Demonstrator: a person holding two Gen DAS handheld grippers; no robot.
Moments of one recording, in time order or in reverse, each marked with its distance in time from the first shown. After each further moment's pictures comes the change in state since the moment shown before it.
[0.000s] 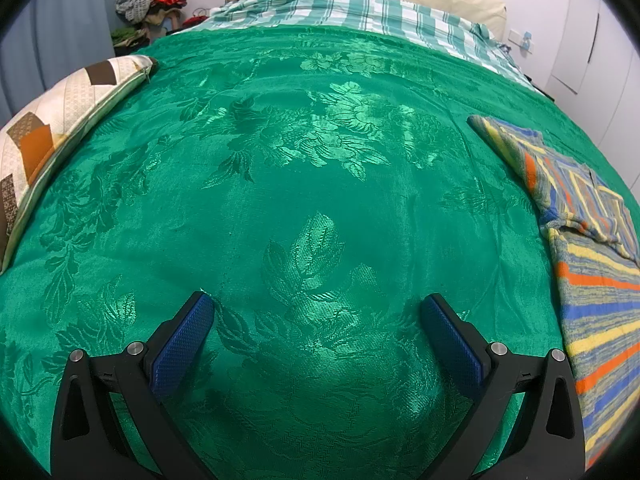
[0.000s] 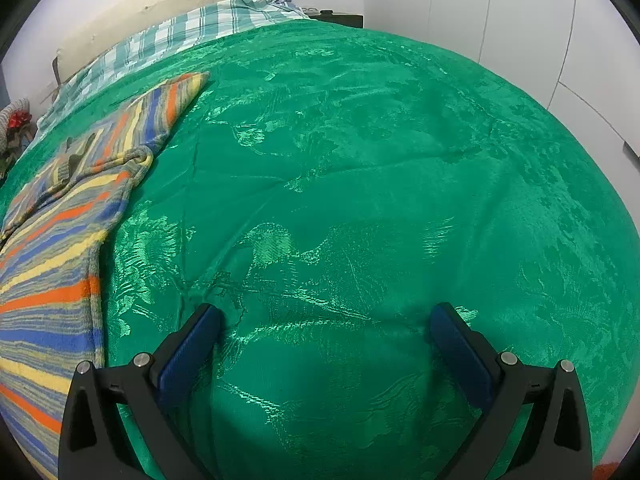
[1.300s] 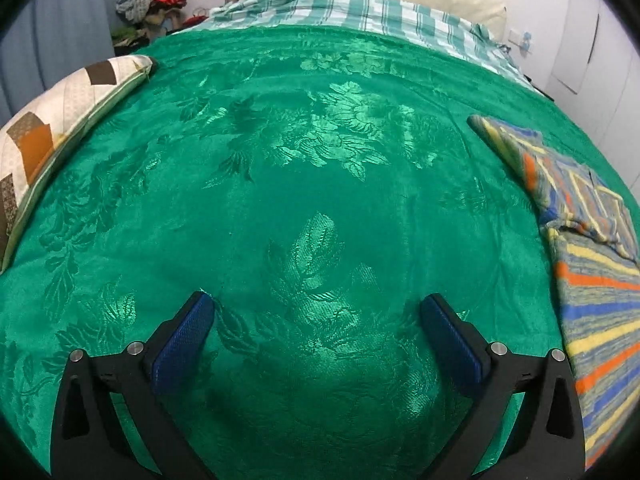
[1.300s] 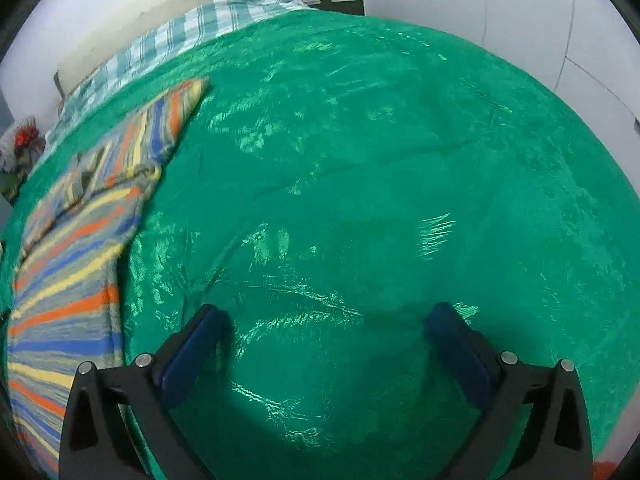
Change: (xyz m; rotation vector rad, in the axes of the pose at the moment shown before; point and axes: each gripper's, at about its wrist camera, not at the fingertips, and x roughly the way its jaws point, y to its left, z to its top) left arm -0.001 0.000 -0.002 0.000 -0.002 -0.001; right arm -0.005 -0.015 0.011 0.042 0.062 0.071
